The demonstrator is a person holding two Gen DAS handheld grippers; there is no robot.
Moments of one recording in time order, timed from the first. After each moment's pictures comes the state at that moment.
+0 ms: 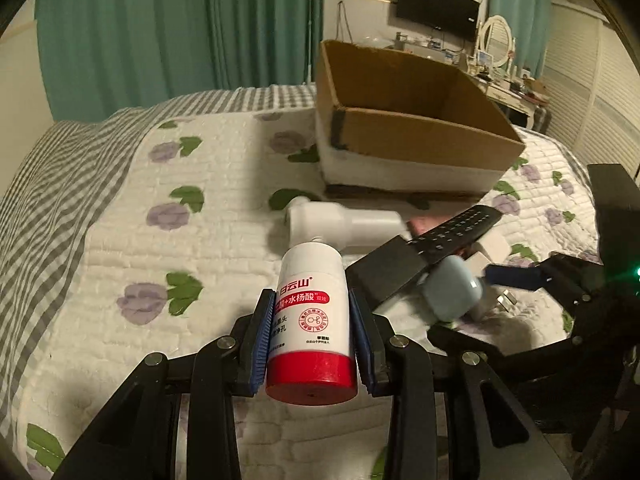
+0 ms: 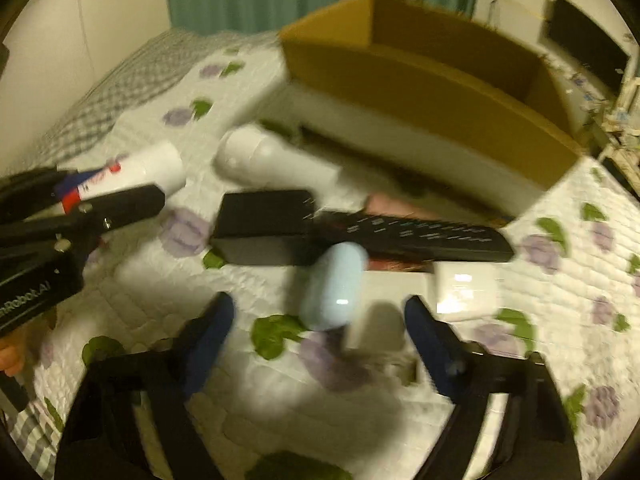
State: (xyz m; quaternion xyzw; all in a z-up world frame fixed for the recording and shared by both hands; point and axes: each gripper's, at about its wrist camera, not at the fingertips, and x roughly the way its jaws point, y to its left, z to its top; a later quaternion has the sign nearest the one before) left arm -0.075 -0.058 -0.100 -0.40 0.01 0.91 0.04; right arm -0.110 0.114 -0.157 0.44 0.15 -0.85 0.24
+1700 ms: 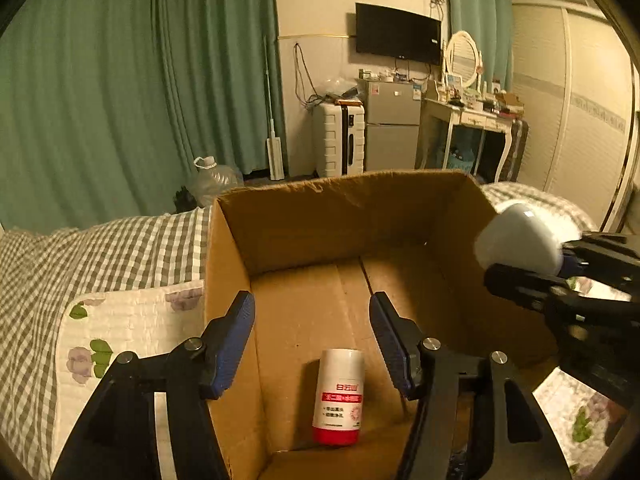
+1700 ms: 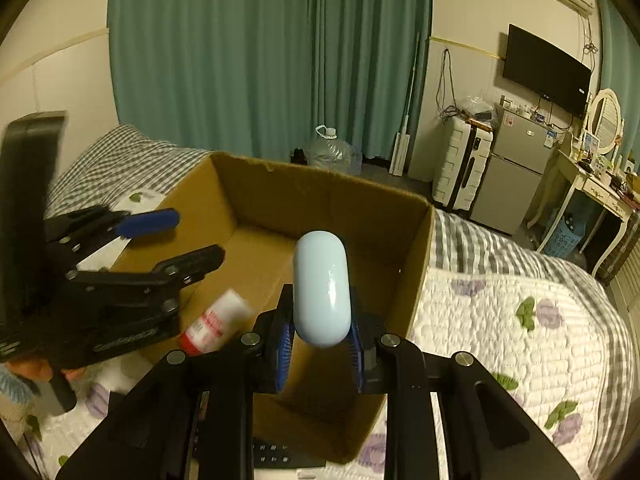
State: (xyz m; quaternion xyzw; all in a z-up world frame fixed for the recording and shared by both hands) left arm -0.256 0.022 -0.039 -0.32 0.05 0.94 0.09; right arm -0.268 0.188 -0.047 0.33 0.10 -0.92 0.20
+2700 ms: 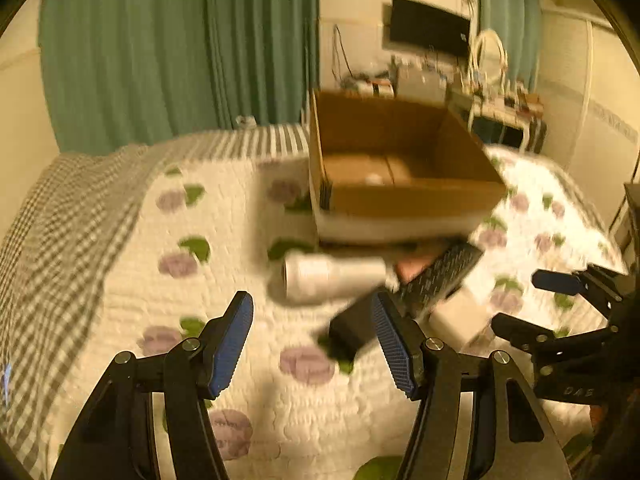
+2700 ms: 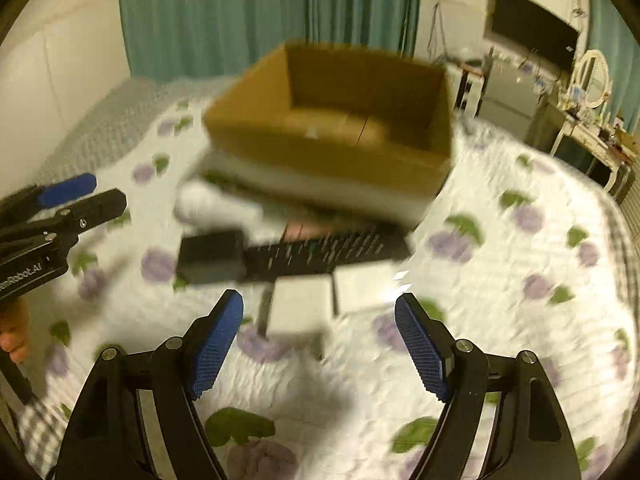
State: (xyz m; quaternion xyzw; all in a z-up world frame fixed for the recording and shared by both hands) left arm -0.084 -0.041 -0.064 -0.37 0.03 0.93 0.04; right arm -0.108 0.173 -0.121 0.42 0.10 -0.88 0.17
